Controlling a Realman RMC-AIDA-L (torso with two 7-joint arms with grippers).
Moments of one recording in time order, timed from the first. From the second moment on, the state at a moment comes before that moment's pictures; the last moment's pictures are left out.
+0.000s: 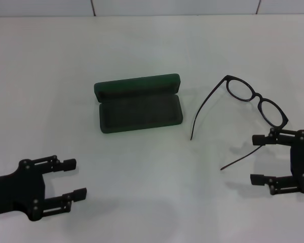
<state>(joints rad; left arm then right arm) -0.13 -2.04 0.80 0.79 1.89 1.75 -1.15 0.40 1.95 -1.01 -0.60 -1.75 -1.68 1.06</state>
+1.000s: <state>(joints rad) -0.13 -2.03 0.80 0.85 1.95 1.81 -1.14 0.65 1.88 -0.91 -0.91 -2.05 -1.53 1.88</state>
